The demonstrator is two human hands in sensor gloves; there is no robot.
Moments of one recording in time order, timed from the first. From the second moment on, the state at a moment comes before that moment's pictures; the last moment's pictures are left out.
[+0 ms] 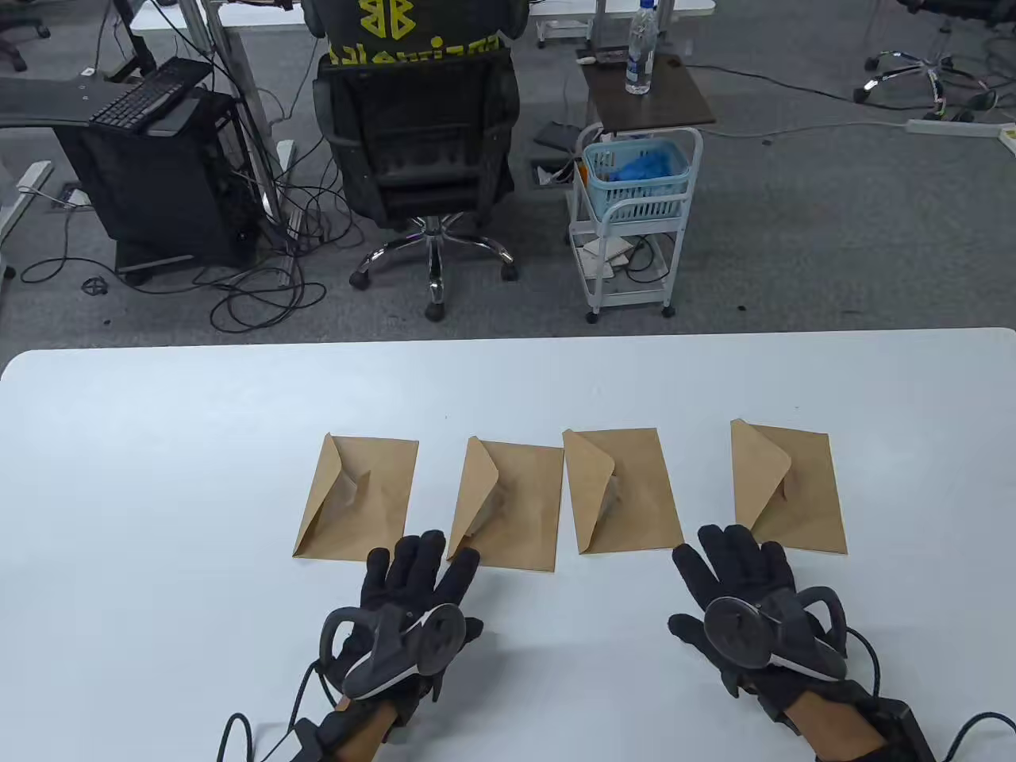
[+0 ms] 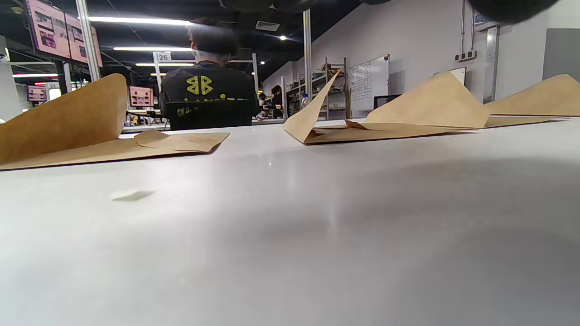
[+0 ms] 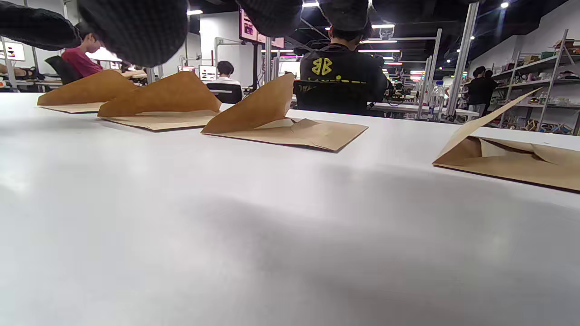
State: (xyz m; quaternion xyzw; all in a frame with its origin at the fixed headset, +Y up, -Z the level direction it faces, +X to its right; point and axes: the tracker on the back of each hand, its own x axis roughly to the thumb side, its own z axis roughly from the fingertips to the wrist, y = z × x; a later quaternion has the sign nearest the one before) left_hand -0.152 -0.749 -0.291 0.03 -0.16 -0.03 0.99; right_hand 0.222 -0.734 -0.280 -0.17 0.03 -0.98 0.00
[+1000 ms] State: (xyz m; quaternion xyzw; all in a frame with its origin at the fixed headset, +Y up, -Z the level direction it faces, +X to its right) left_hand -0.150 -0.749 -0.290 0.03 -0.16 -0.04 0.99; right_hand 0.224 -0.733 -0.279 -0.17 0.03 -0.99 -0.01
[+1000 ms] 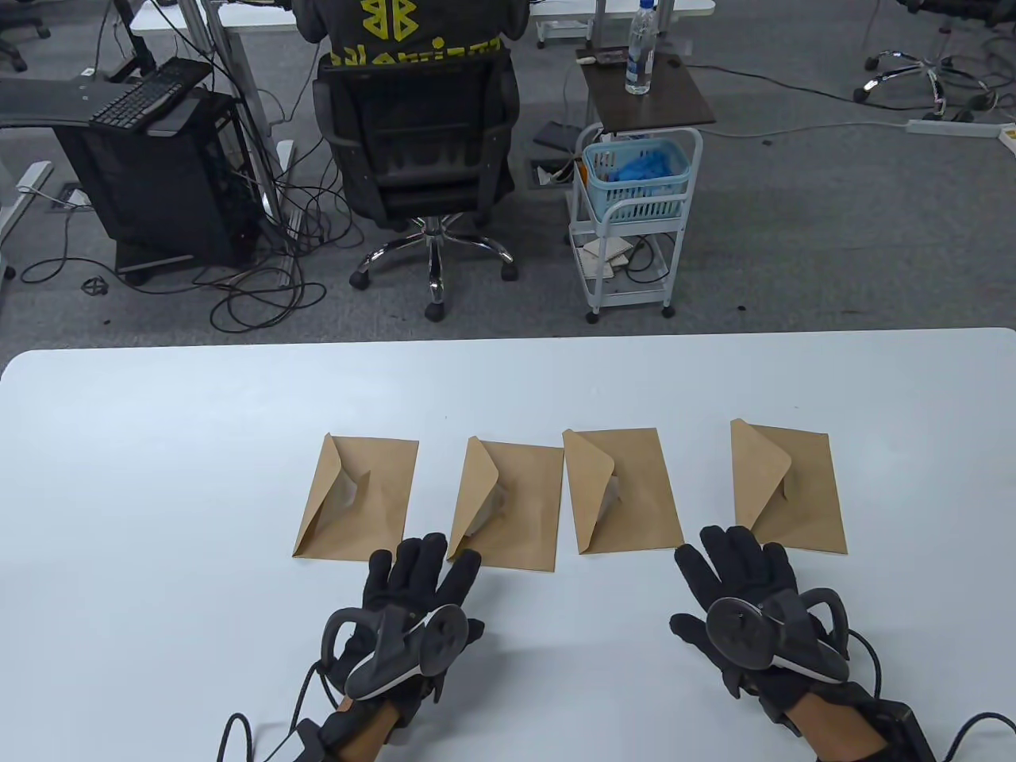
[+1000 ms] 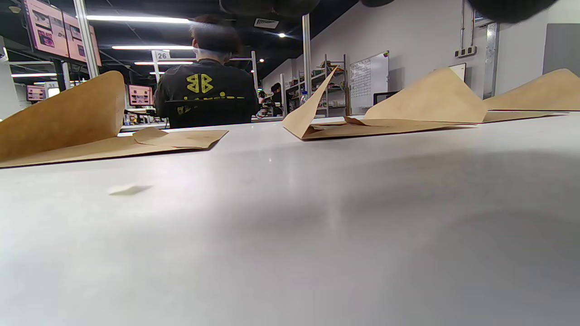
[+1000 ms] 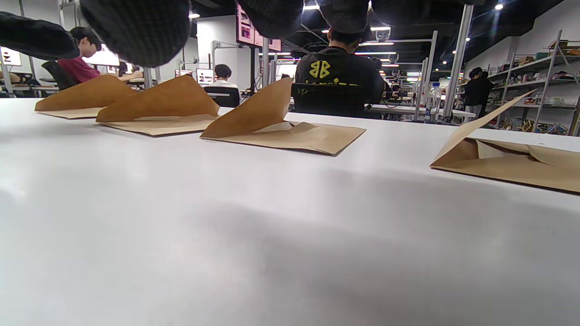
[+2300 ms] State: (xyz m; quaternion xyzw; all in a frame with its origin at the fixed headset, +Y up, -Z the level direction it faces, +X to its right) left_hand -0.150 -0.746 -0.291 0.03 -0.15 -0.04 0.99; right_hand 0.361 -0.756 -0.437 0.38 -0.12 -0.91 -0.08
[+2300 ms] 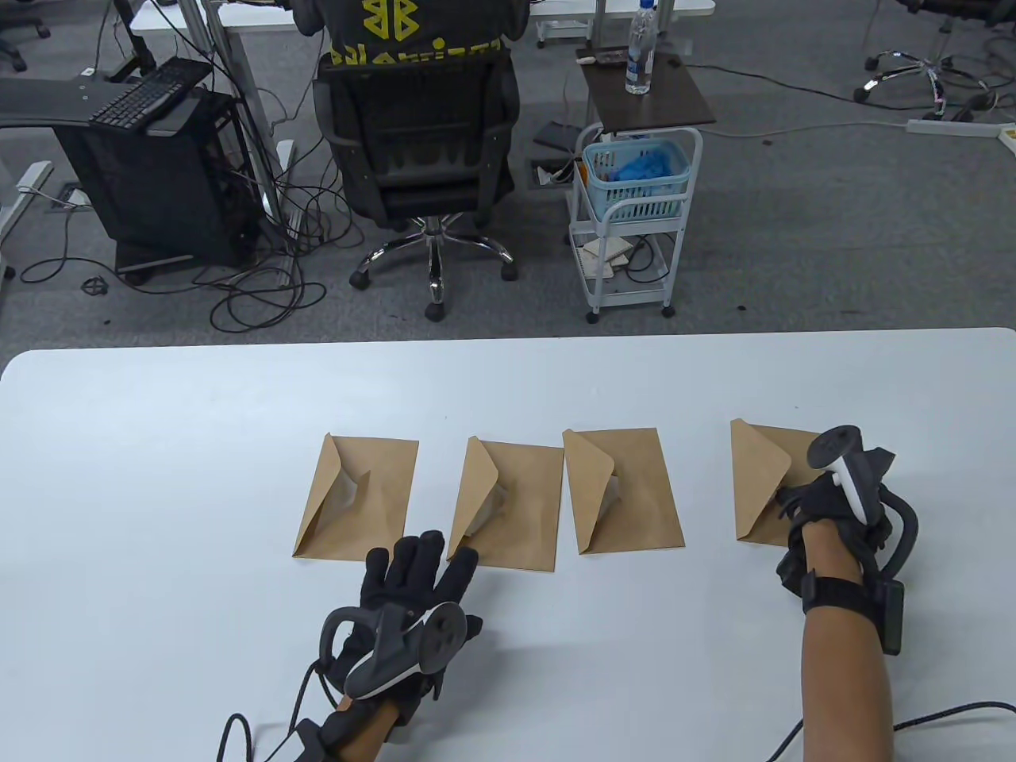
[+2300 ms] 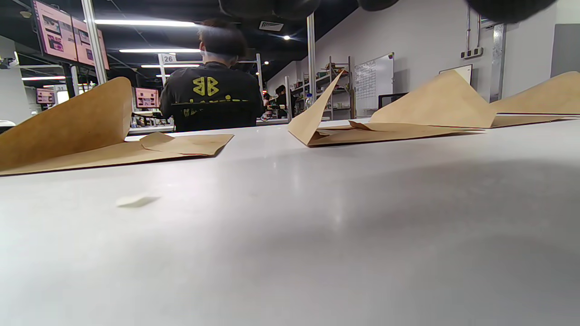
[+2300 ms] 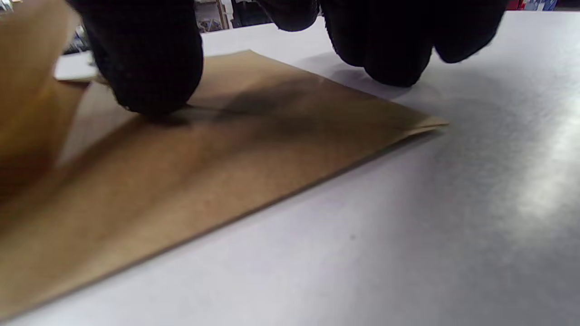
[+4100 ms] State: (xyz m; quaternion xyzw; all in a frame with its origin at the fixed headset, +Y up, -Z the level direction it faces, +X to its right) left_hand -0.146 -0.745 -0.289 0.04 -0.16 -0.04 0.99; right_hand 0.351 -0.689 -0.373 0.18 0.03 -0.90 -0.38
